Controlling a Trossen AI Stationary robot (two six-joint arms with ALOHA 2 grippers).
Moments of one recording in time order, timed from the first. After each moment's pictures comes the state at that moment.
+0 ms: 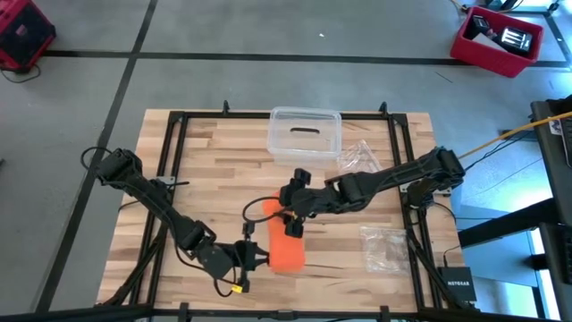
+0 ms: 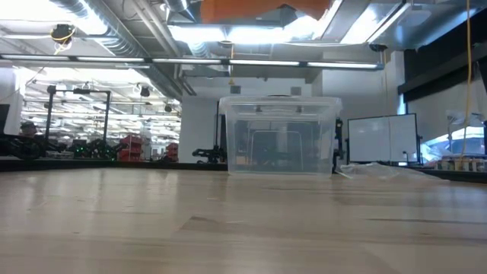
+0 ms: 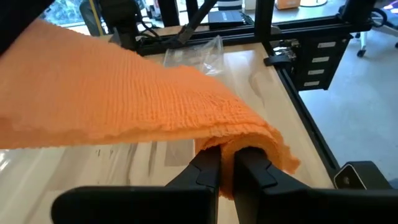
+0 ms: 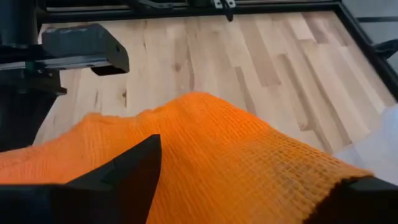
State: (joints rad) left arm -0.71 1.62 1.02 0.14 -0.65 -0.21; right arm 0.27 1.74 1.57 -0.58 0.33 0.26
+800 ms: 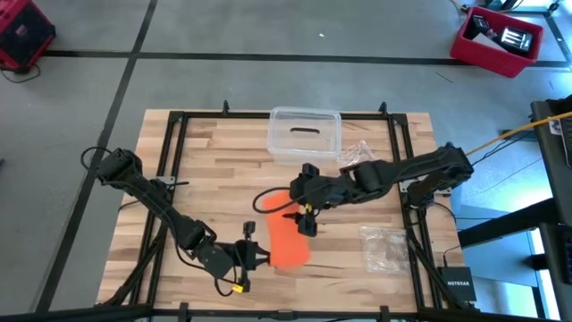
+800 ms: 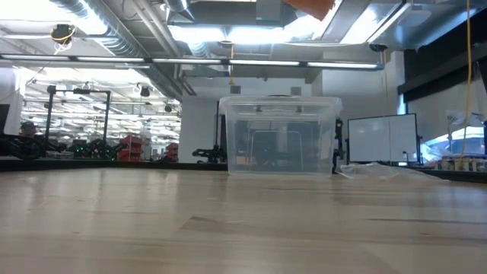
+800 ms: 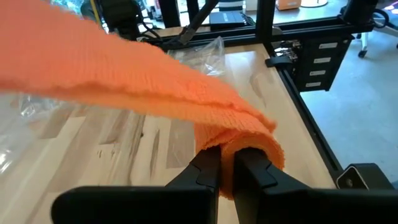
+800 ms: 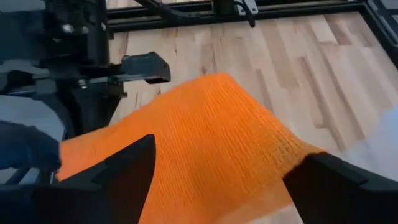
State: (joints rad) left arm -0.70 1.62 1.02 0.14 -0.65 -0.20; right arm 0.27 1.66 1.70 -0.76 0.21 0.28
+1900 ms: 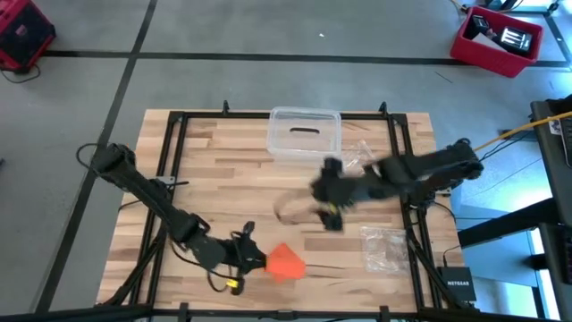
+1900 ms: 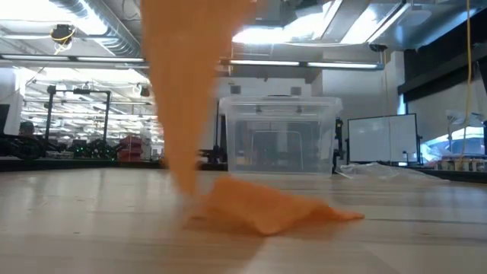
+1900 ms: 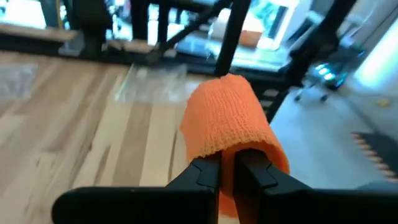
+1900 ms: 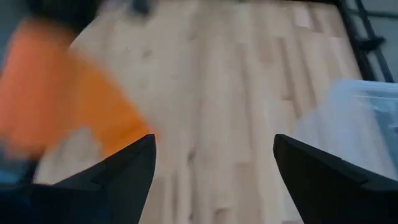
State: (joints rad) left arm -0.67 1.51 1.06 0.14 -0.50 -0.38; right arm 0.37 1.56 1.75 -1.06 0.29 0.23
